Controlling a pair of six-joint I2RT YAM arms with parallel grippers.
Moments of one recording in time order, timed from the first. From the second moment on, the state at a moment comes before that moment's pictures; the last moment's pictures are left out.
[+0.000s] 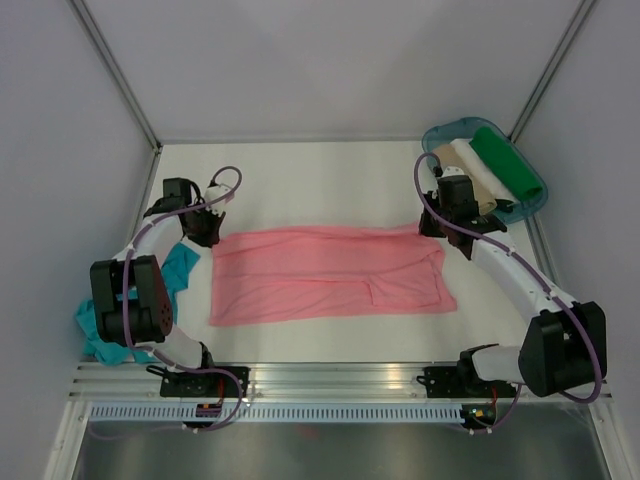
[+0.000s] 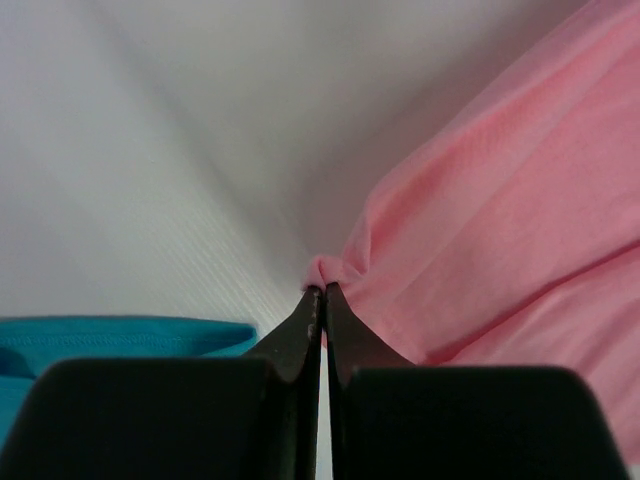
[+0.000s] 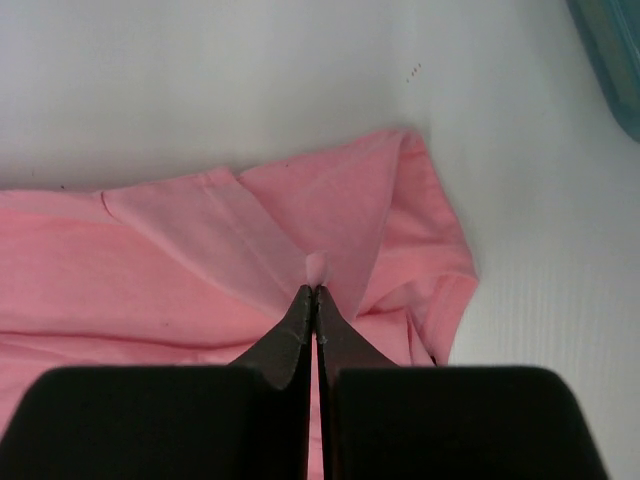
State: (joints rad) left arm 0.12 1.59 1.04 -0.51 0.31 0.59; right arm 0.24 1.34 0.99 -0.39 0.05 0.29
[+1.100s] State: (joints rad) left arm 0.12 1.50 0.88 -0.57 0.33 0.77; right arm 0.24 1.19 0.70 -0.45 0.09 0.36
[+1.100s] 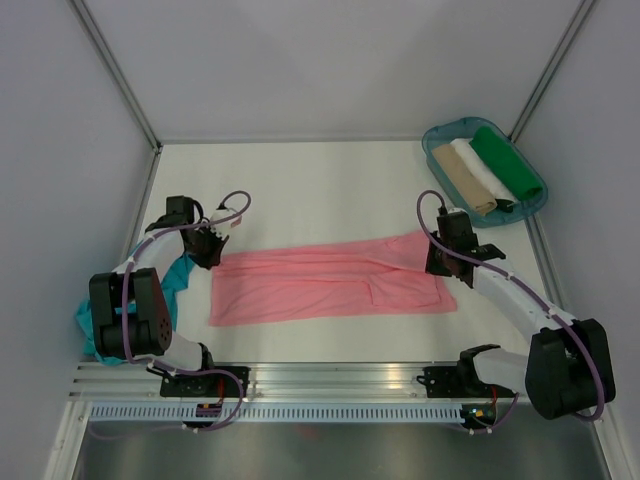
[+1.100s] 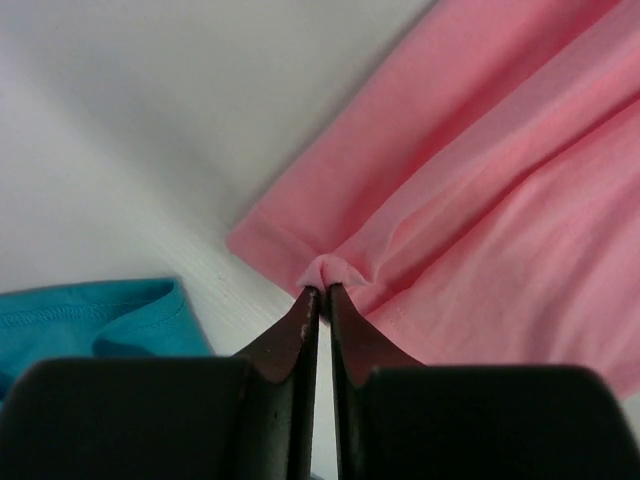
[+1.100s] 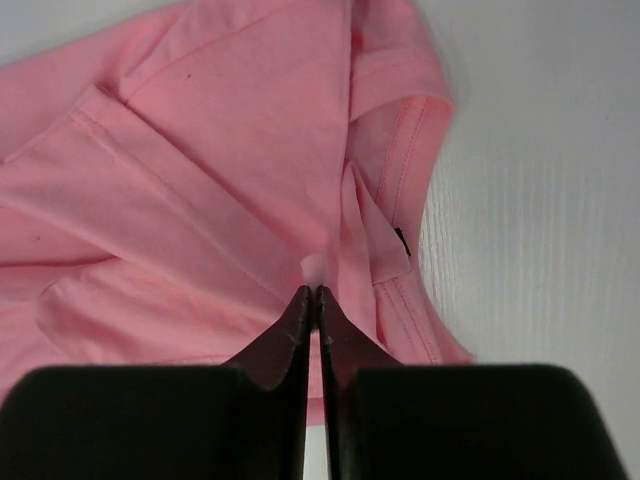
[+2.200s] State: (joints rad) left arm 0.10 1.55 1.01 -0.76 0.38 0.76; right arm 0.57 1.75 1.07 -0.28 0.02 0.32
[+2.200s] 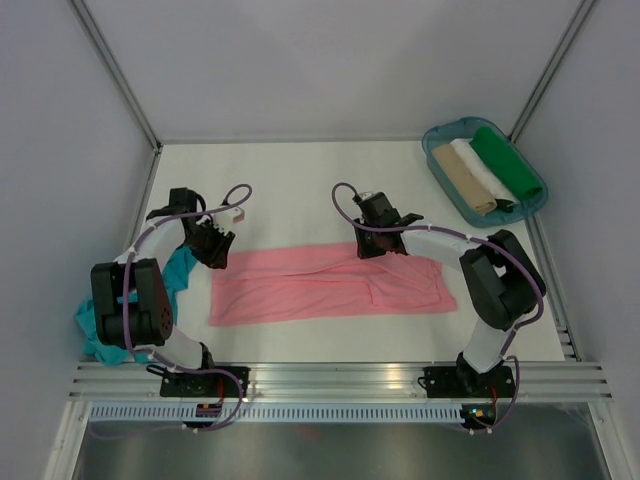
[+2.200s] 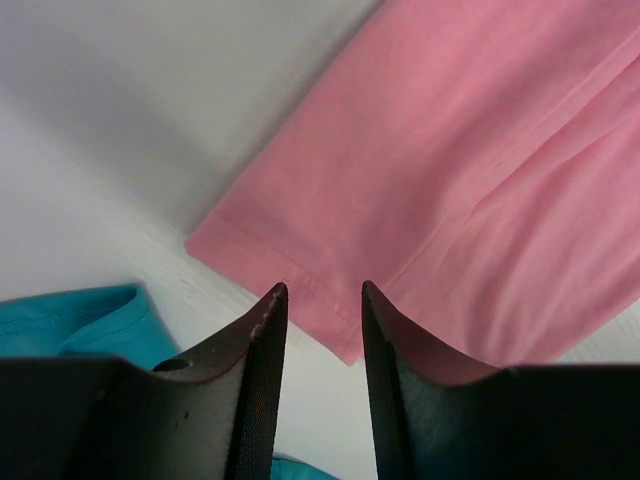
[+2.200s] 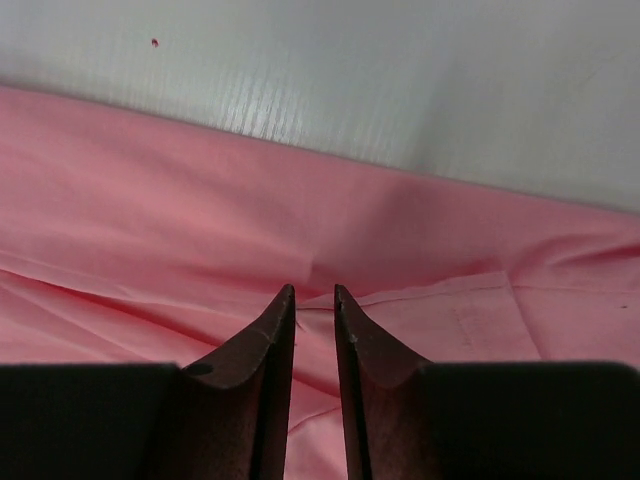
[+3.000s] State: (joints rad) left arm -0.51 1.72 1.44 -0.66 0.32 0.49; right arm 0.31 1.29 0.90 -0.41 0.09 0.46
